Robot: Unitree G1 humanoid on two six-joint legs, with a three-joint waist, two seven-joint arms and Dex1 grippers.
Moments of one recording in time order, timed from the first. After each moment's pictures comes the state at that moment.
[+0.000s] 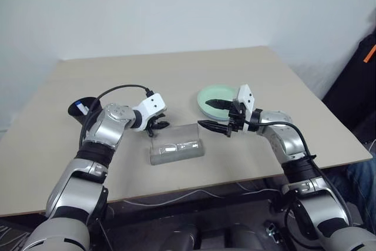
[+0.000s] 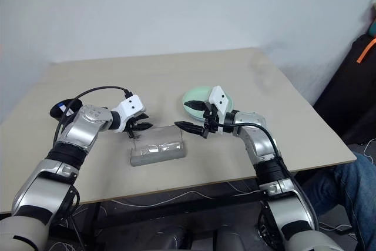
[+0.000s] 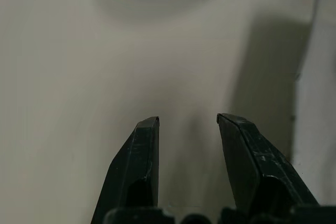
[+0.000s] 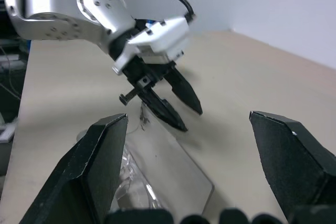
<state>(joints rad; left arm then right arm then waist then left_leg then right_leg) -0.79 0.58 -0.30 0.69 0.09 0.20 -0.93 -0.64 -0.28 0.15 0.28 0.25 0.19 1.05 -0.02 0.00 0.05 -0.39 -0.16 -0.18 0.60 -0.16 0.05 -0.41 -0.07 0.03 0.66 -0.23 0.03</state>
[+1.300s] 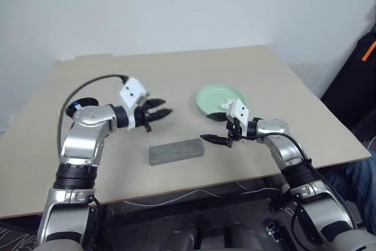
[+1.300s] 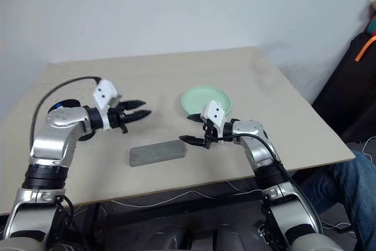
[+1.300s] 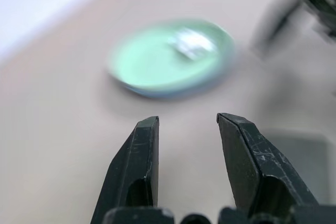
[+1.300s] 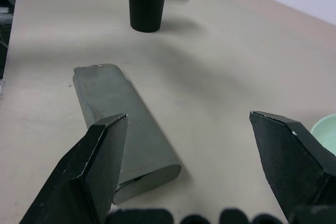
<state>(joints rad) -0.53 0.56 0.14 0.10 -0.22 0.41 -0.87 -0.60 -0.29 0.23 0.35 0.16 0.12 1.04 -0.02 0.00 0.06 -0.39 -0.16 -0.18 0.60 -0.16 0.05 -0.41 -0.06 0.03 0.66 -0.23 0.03</state>
